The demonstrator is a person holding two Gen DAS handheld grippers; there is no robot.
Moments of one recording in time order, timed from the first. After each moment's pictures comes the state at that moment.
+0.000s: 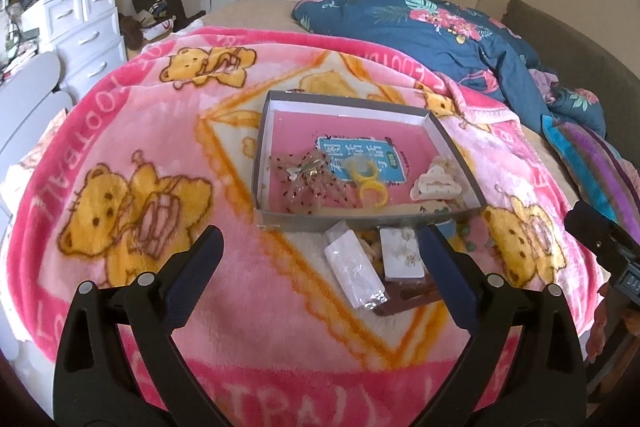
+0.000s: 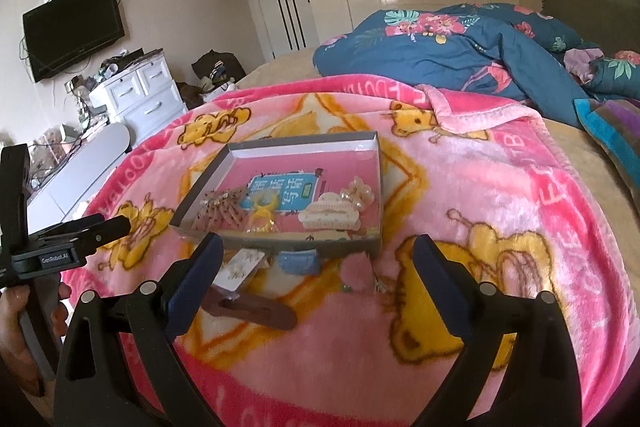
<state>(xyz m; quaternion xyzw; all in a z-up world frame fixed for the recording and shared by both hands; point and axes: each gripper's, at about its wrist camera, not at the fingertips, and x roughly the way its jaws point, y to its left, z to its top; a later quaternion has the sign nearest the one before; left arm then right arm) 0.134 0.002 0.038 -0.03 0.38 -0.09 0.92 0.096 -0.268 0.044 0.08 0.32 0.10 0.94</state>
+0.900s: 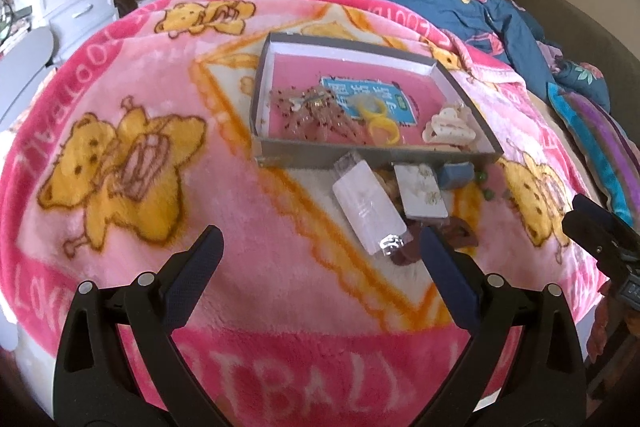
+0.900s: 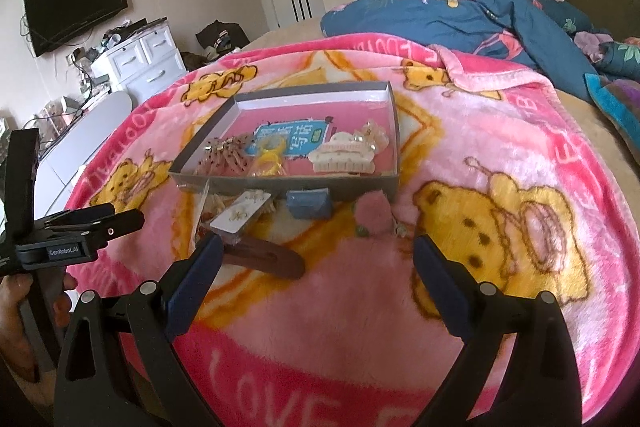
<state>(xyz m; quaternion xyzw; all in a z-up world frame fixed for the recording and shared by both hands) 0.124 0.005 -0.012 -0.03 0.43 -0.10 0.90 0.084 -0.250 -0.001 0.07 0.36 0.11 0.92</state>
